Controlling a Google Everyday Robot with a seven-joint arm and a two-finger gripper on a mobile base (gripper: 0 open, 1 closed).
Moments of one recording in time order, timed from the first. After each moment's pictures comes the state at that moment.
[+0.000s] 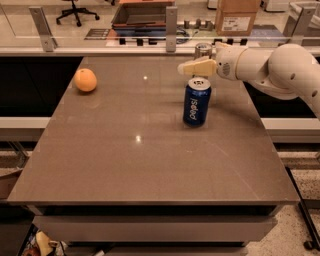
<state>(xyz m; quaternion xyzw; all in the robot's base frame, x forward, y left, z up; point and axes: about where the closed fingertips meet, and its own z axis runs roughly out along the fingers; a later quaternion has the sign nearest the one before) 0.749 -0.128 0.921 -0.30 0.70 0.23 0.61</state>
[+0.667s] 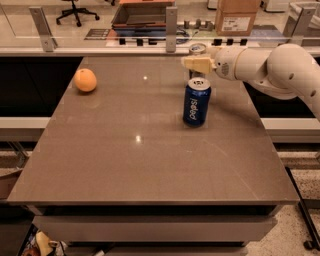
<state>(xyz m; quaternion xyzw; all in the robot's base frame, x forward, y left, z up) 0.749 -0.122 0.921 -0.30 0.70 0.23 0.60</state>
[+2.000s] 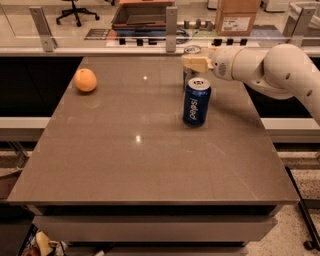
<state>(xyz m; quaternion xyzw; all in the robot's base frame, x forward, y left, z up) 0.750 -0.113 0.919 -0.30 0.70 0.23 0.60</state>
